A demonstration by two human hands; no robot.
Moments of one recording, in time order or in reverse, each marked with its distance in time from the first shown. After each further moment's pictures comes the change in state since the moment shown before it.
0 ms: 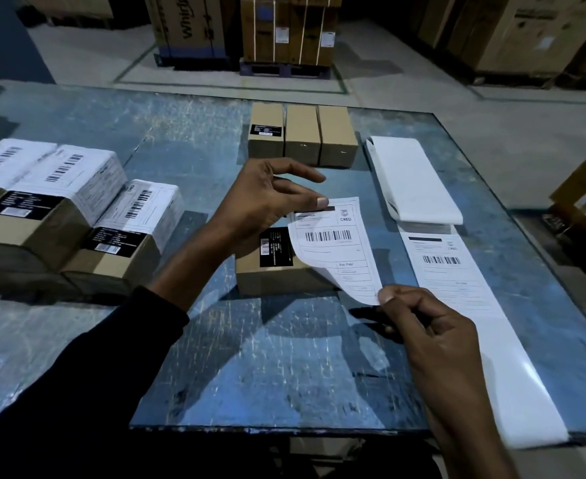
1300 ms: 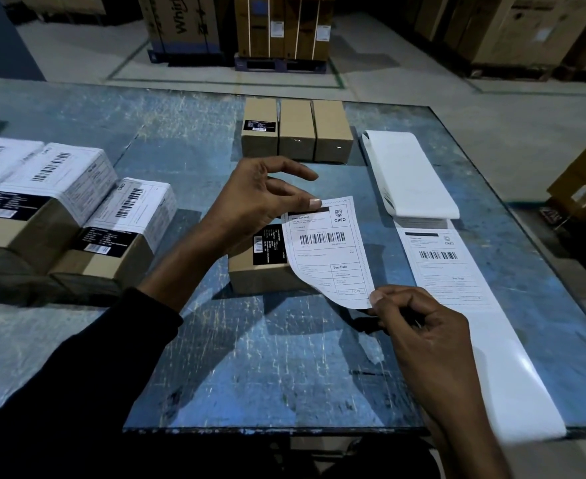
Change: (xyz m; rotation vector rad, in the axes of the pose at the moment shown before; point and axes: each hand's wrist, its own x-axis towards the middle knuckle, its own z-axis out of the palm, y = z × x) left_hand 0.002 -0.008 -0.002 0.068 -0.030 -0.006; right_hand 0.001 0.002 0.000 -0.159 0.004 -0.037
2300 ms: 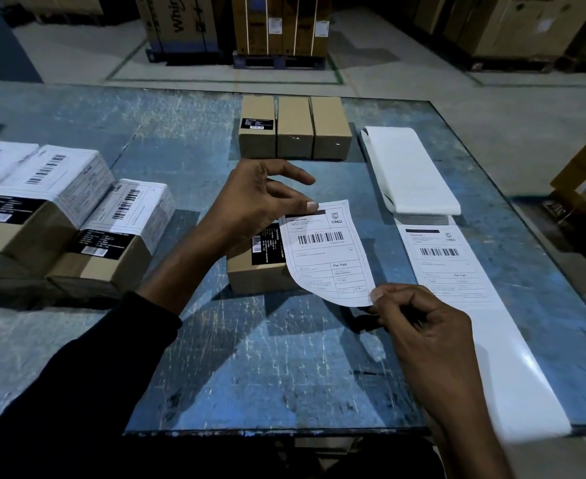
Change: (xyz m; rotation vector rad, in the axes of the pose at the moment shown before) left_hand 0.001 -0.003 0.001 0.106 0.013 -0.022; right_hand 0.001 0.001 0.000 -0.004 0.021 0.011
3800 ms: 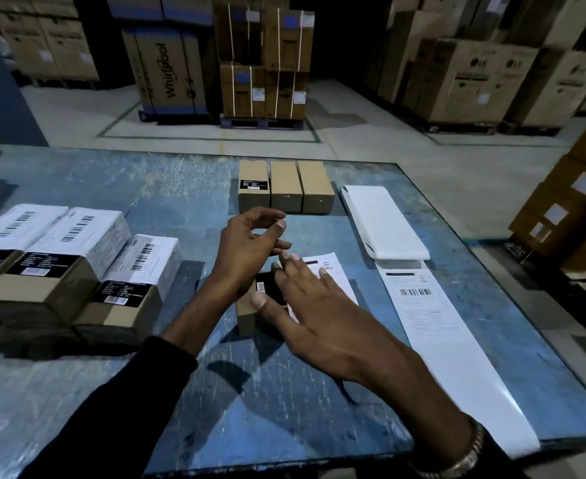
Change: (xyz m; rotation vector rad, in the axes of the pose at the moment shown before) left_hand 0.001 -0.001 0.001 -0.069 0.332 0.026; right_hand 0.028 -0.079 0.072 -0.876 -0.752 -0.305
